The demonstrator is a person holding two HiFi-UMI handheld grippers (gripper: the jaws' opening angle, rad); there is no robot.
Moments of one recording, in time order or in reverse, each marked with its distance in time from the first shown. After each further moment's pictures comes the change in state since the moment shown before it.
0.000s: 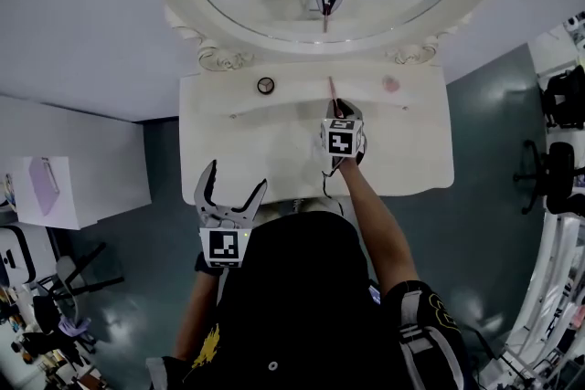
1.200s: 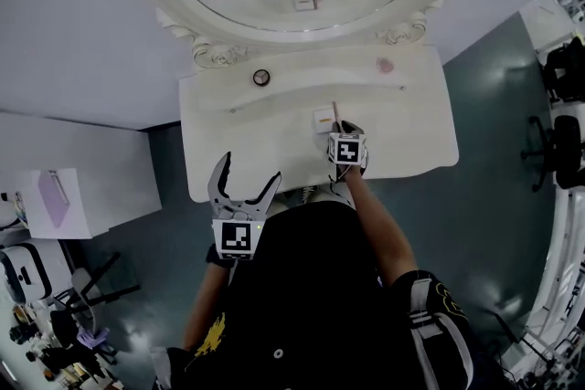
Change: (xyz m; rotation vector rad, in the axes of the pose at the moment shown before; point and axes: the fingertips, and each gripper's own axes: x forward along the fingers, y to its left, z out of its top) left arm -0.002 -0.035 0.006 0.025 -0.035 -0.094; right arm -0.012 -0.007 -0.135 0.172 0.165 0.011
